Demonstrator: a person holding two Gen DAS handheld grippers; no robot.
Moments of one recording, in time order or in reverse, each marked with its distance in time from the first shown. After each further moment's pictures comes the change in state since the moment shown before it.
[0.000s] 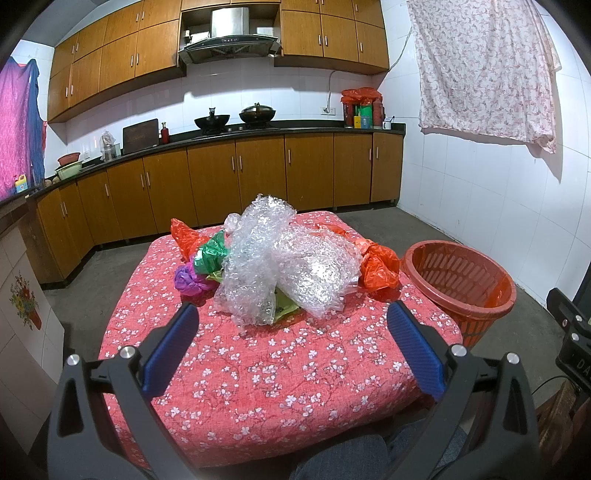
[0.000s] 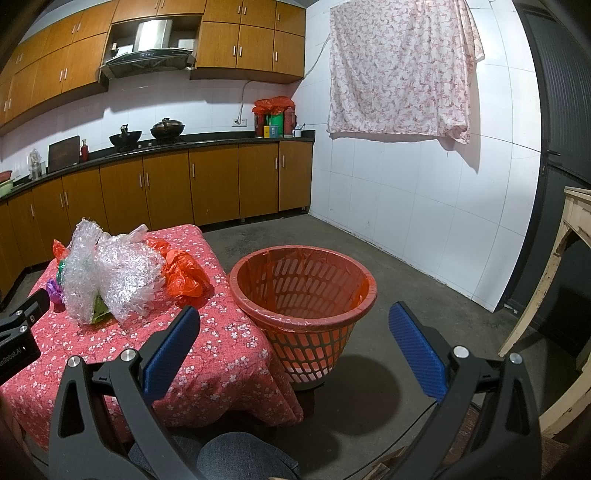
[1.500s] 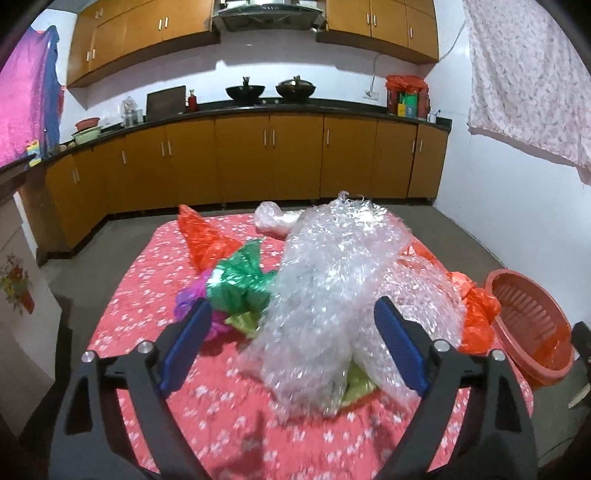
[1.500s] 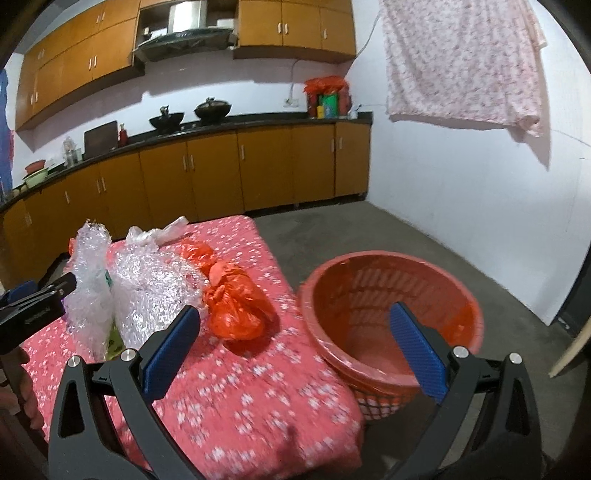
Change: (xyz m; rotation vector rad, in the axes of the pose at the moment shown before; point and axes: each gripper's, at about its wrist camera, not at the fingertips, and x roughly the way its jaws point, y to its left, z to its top) left arm 0.153 0.069 0.043 -0.115 0.094 0.081; right arm 0.123 0.069 0.034 -0.036 0.081 0.221
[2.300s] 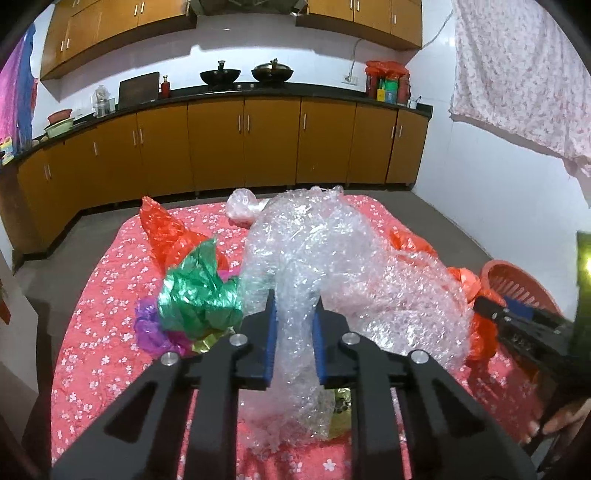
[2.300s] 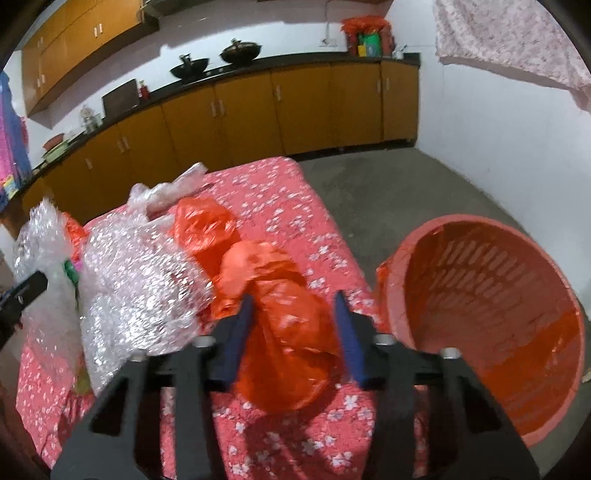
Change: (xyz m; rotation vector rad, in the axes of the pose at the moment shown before) left arm 0.038 0.006 0.006 0.019 0.048 -0.109; right arm 0.123 0.023 0.006 -0.010 0.236 0.178
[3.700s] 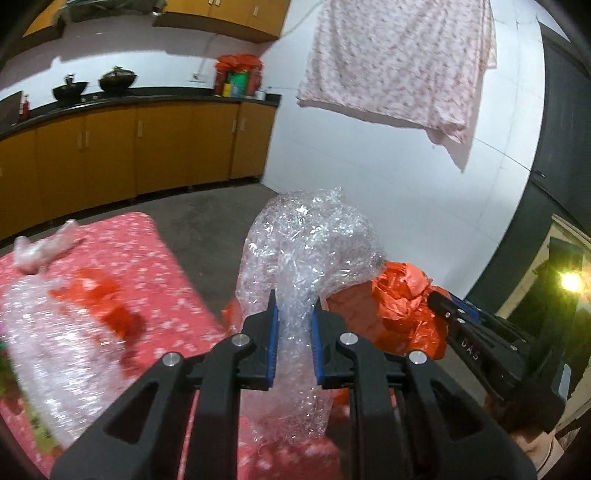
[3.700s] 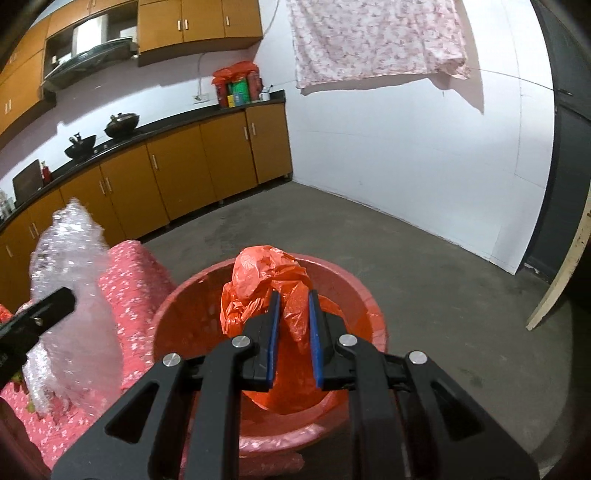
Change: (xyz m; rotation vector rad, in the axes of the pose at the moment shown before) left arm 0.007 -0.245 0.015 0.191 0.031 -0.544; right arm -0.104 -0.163 -0.013 0.260 -0.201 -0.383
